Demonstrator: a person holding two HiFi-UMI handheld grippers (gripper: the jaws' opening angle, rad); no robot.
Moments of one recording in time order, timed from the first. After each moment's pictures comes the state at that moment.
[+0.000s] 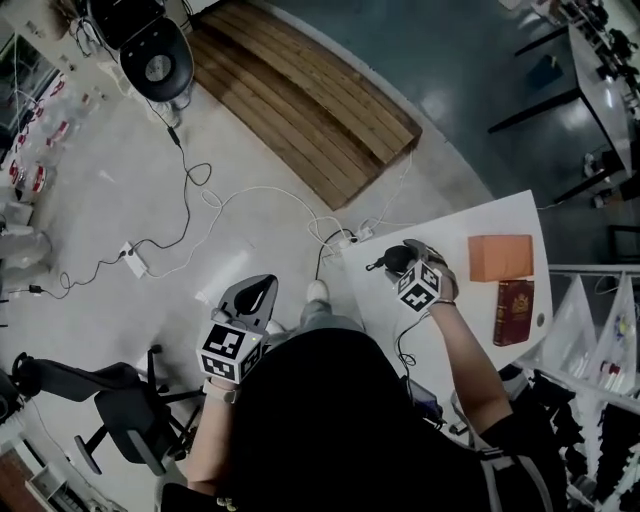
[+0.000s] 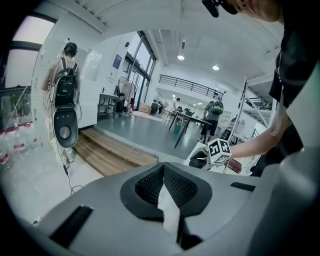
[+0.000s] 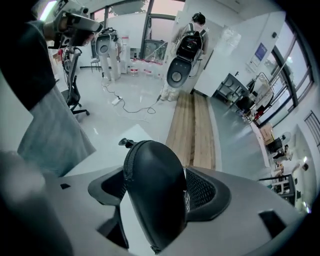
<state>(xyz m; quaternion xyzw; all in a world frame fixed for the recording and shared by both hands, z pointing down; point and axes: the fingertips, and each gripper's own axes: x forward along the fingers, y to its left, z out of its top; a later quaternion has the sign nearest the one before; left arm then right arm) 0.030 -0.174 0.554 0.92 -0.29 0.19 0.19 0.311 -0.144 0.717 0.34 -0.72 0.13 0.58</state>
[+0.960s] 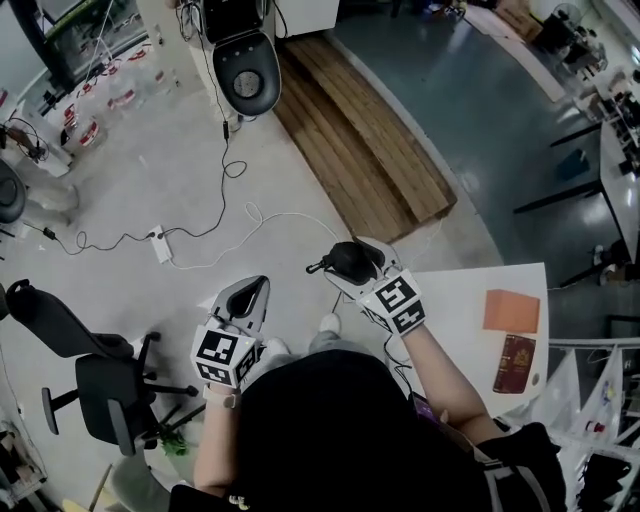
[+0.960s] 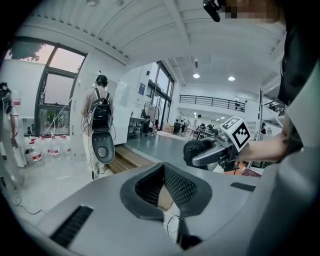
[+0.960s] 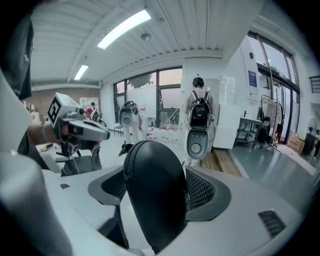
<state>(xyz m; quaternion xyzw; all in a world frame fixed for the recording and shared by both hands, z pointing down) -0.147 -0.155 0.483 0.87 -0.46 0.10 0.15 -0.013 -0.208 0.507 0.31 -0.91 0.08 0.27</state>
